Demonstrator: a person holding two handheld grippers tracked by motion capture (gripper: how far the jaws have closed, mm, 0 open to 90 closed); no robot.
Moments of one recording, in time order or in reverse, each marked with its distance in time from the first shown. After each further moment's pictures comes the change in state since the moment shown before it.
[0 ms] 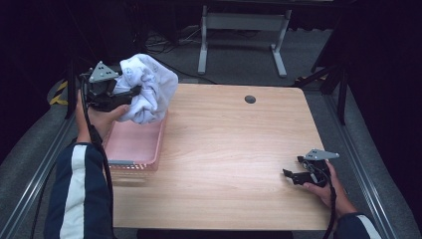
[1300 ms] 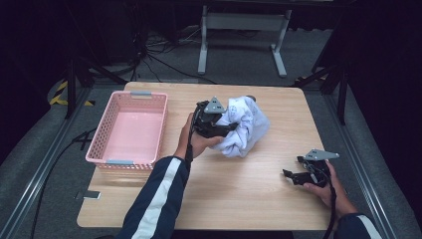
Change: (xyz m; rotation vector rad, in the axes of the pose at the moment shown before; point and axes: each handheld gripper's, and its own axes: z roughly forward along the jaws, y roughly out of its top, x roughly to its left) left arm -0.189 -0.011 0.154 0.045 -0.476 0.094; right arm 0.000 0.000 0.000 0.000 0.002 -0.012
